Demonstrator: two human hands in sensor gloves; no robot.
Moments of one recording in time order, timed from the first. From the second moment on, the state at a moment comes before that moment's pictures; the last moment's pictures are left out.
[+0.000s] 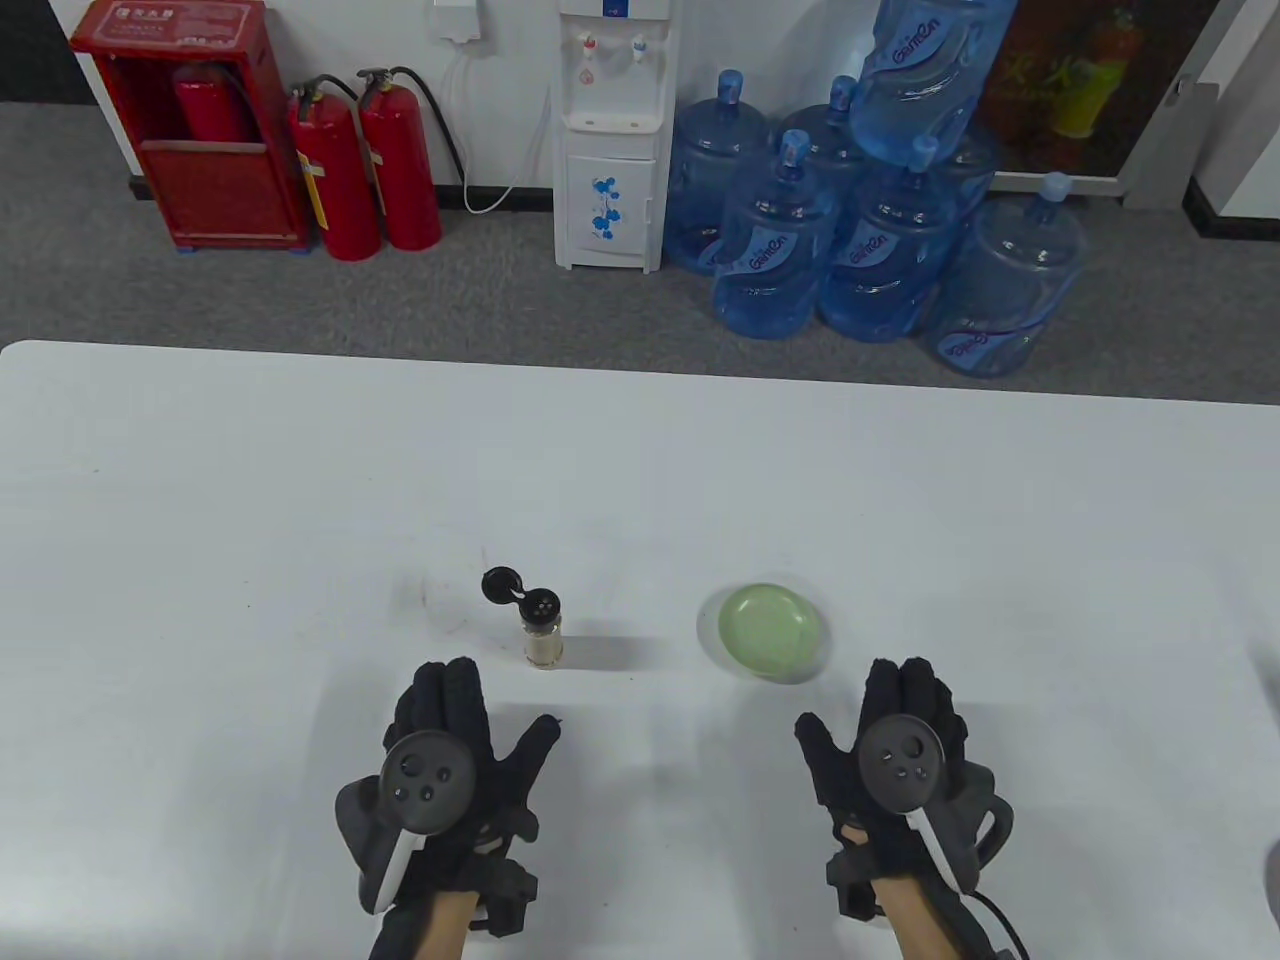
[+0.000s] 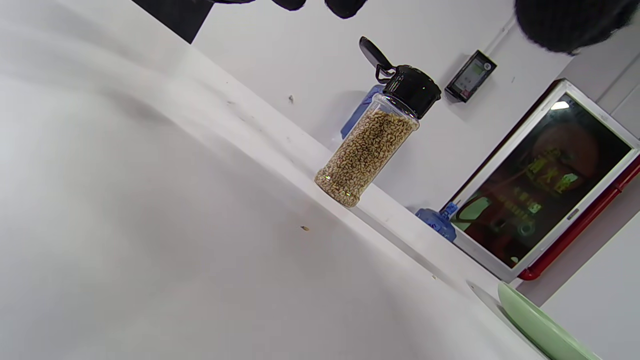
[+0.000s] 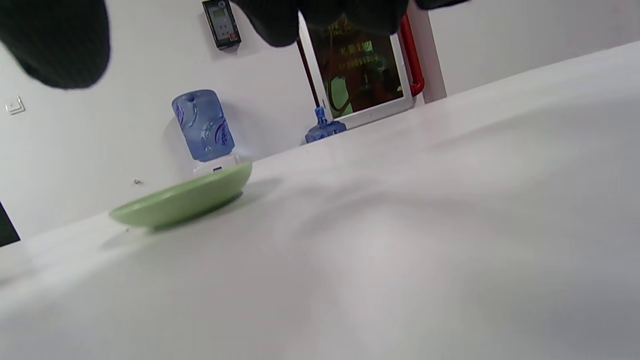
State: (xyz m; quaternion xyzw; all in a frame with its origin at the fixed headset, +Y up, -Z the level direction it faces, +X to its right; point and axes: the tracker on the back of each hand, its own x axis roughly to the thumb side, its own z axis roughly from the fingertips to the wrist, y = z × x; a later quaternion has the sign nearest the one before) left_hand -0.171 -0.734 -0.215 0.04 0.10 0.31 0.94; right_hand 0.216 -0.714 -0.253 -0.12 -0.08 0.98 0.15
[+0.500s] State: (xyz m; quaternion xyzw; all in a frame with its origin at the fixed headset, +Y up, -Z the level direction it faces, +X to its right) left_hand -0.169 -0.734 -0.215 0.04 0.09 0.32 0.94; right_hand 0.199 -0.709 -0.365 -0.25 0.06 0.97 0.06
